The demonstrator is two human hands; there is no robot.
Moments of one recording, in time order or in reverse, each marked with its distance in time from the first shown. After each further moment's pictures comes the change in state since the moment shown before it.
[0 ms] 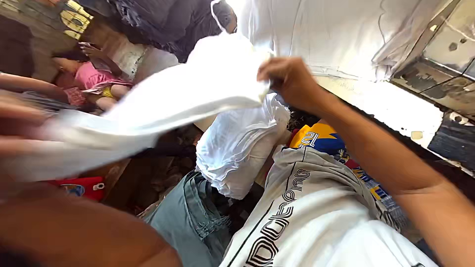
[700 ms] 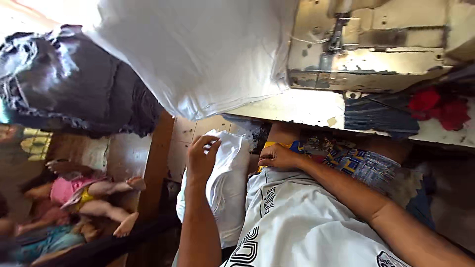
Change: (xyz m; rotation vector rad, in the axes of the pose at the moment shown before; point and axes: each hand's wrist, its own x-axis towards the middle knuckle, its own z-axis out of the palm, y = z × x) left_hand 0.064 0.002 0.336 0.293 -0.364 0.015; right_hand -0.240 0.046 0.021 0.387 -0.009 0.454
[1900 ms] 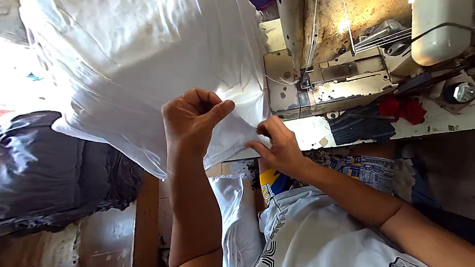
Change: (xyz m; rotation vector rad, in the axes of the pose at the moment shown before) left_hand 0.188 0.162 -0.054 -0.655 -0.083 0.434; right_hand 0.055 -0.148 -0.084 -0.561 1.085 -0.156
